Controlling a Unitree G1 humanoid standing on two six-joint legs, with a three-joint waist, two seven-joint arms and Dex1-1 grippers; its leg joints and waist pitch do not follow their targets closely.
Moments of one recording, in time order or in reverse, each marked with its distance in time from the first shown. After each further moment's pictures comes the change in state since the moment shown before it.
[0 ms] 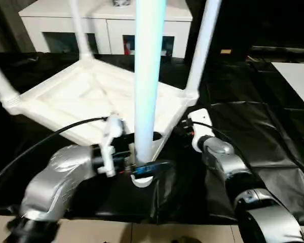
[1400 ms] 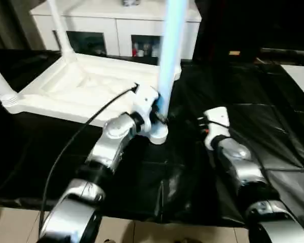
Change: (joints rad) left arm -0.334 -0.196 -0.043 0.714 0.269 -0.477 0.236; right arm 0.170 -0.126 -0.084 -0.313 0.061 -0.015 0.044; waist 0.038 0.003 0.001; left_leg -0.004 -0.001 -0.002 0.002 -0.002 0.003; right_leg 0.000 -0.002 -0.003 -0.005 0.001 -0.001
